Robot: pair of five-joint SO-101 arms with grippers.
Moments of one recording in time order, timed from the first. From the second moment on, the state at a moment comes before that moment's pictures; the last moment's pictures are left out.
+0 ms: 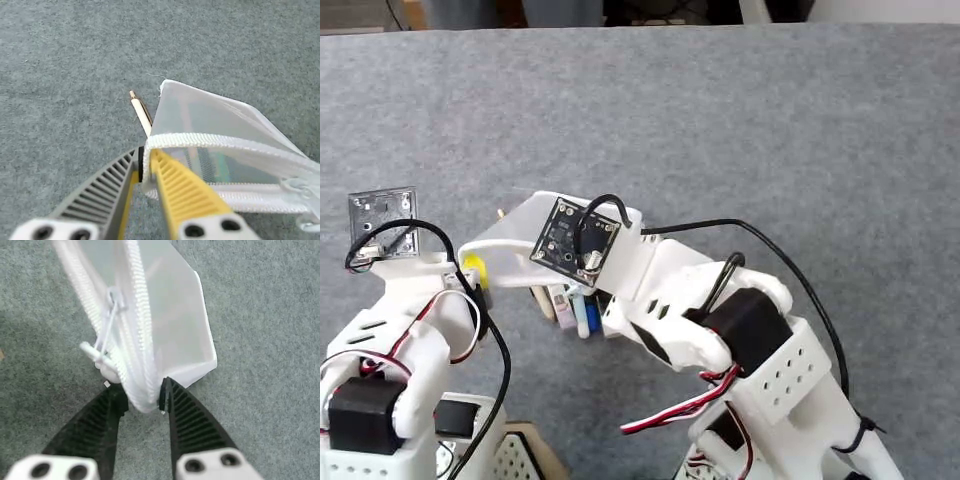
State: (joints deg) left arm 0.7 -73.3 37.3 86.5 10.1; right arm -40.6 -47.1 25.2 83.9 29.1
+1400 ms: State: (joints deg) left arm -6.6 -73.4 13.8 100.7 16.8; right arm -38.2 -62.3 11.1 100.1 29.0
